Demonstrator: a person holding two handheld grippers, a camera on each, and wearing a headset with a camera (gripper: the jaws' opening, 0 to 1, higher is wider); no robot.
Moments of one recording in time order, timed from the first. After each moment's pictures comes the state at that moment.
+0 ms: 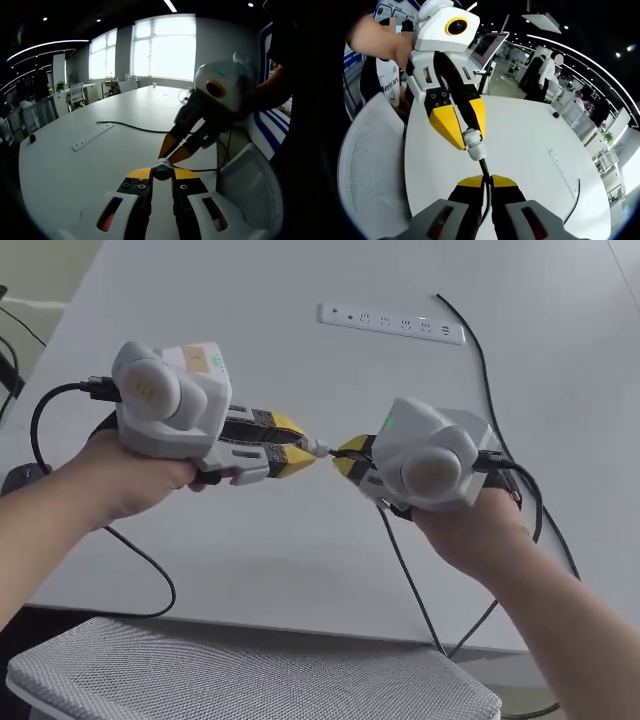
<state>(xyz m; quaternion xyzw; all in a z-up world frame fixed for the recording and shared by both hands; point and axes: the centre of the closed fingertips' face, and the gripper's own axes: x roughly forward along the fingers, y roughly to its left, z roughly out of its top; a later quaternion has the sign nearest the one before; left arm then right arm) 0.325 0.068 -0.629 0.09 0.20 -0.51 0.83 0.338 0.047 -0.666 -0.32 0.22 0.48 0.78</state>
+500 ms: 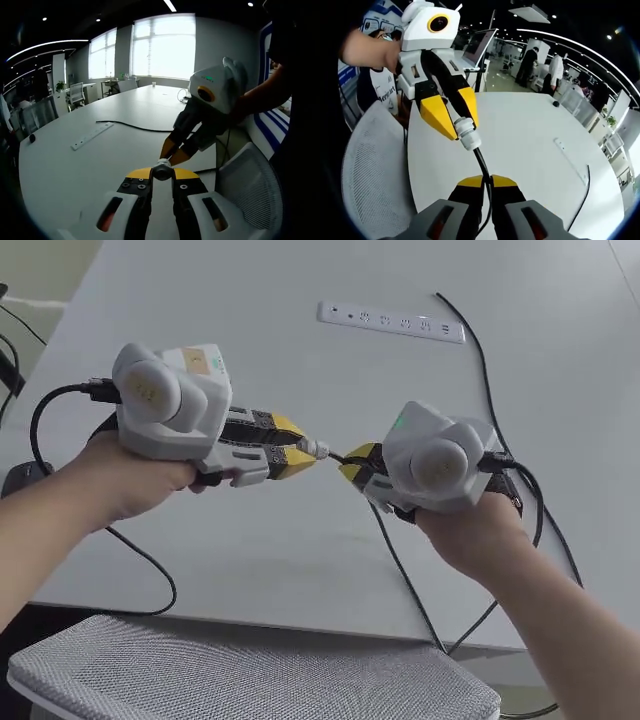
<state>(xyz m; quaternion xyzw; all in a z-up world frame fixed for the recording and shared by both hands) 0.320 0.068 -0.631 0.09 0.21 -0.51 0.83 0.335 0.042 -0.681 -0.27 0.26 0.48 0.79</state>
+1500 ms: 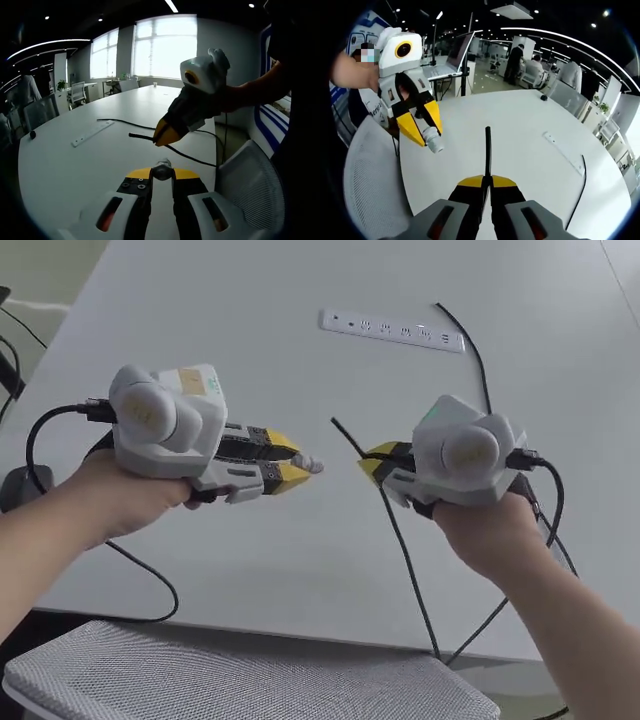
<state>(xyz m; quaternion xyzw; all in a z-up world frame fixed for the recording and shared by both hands) 0.315 0.076 -0.643 0.08 0.20 -0.51 0.83 0.373 0.023 -0.663 -0.23 0.27 0.44 0.82</state>
